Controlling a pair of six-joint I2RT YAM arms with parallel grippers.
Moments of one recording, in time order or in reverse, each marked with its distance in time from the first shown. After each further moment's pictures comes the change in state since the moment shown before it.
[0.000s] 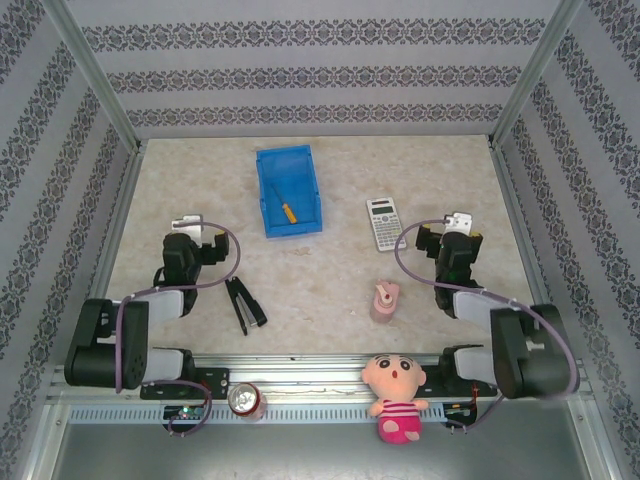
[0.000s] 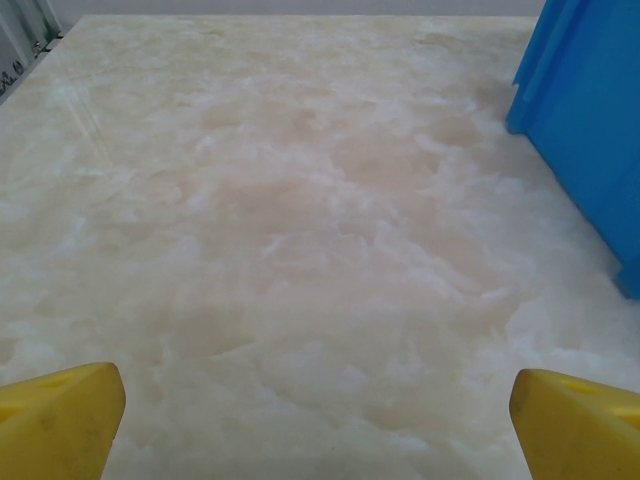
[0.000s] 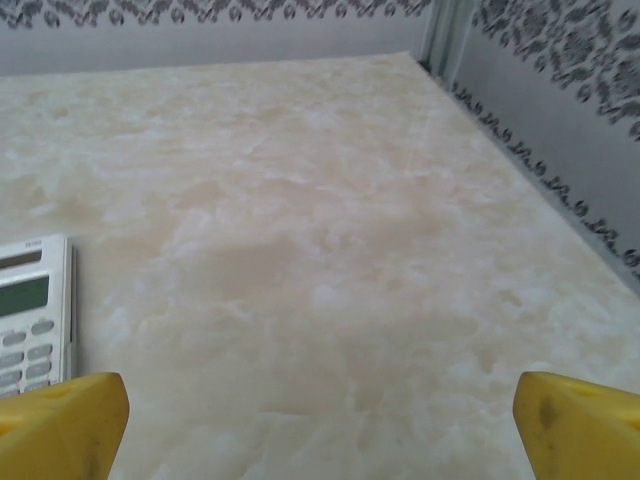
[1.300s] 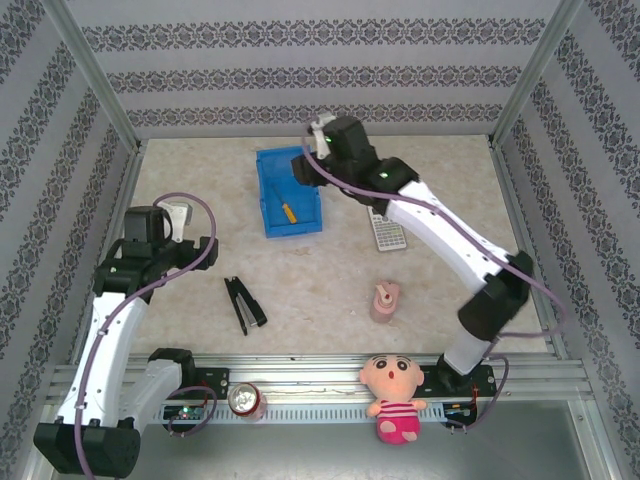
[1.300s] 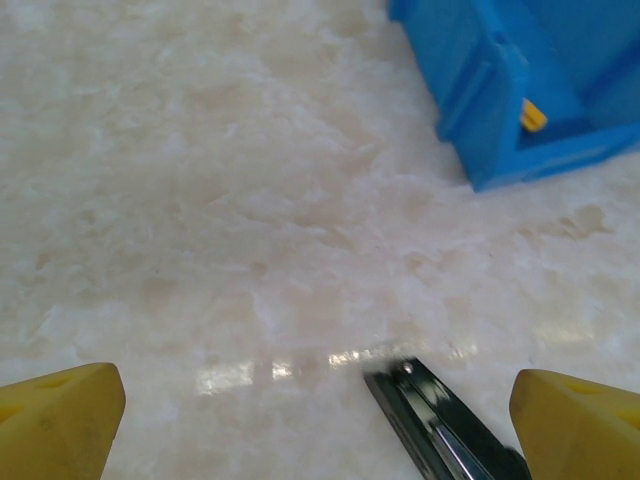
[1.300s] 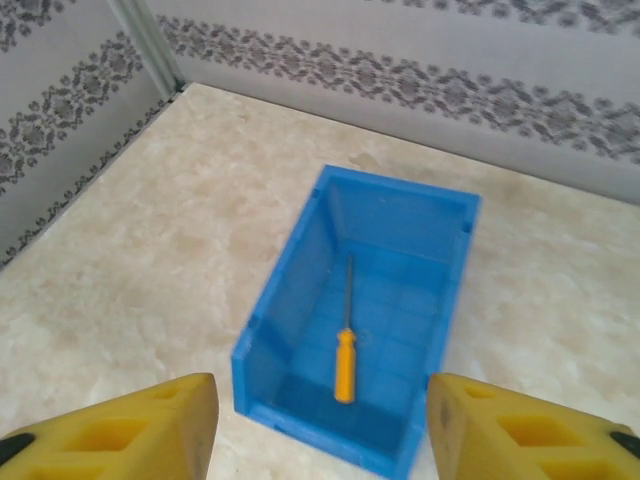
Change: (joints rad) left arm -0.013 -0.491 0.620 -1.490 0.109 0.048; right arm 0.594 0.336 1.416 -1.244 -0.245 0.140
